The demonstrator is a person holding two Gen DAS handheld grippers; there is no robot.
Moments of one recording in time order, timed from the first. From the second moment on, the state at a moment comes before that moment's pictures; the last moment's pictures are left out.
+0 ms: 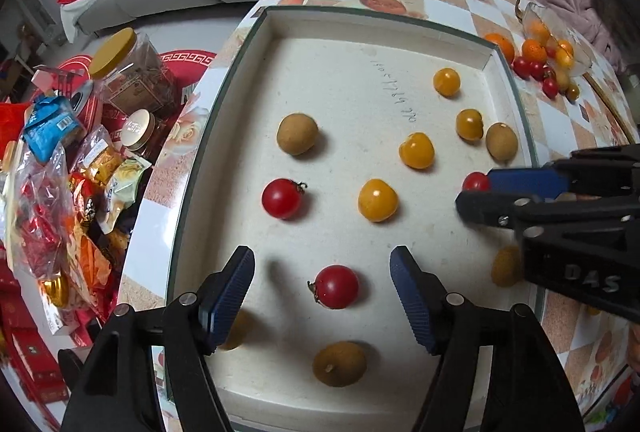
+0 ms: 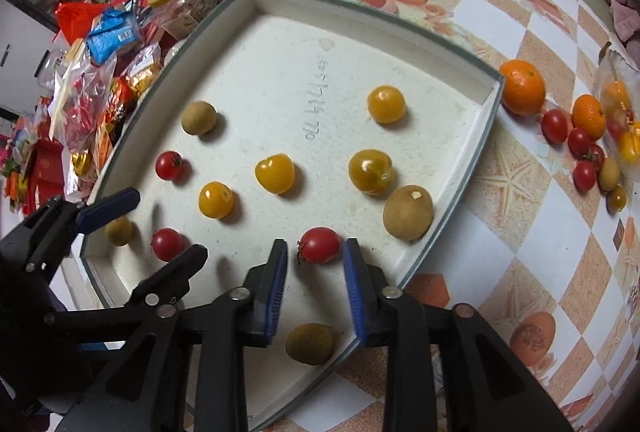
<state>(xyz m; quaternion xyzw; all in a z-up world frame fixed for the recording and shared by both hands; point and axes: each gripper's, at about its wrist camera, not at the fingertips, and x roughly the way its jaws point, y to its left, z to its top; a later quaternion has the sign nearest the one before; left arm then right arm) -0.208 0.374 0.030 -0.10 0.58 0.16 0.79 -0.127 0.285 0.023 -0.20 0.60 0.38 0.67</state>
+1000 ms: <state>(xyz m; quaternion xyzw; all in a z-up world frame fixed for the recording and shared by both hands) -0.245 0.374 0.079 -0.13 0.59 0.17 0.78 -0.164 0.250 0.083 -0.19 0.62 0.32 0.69</state>
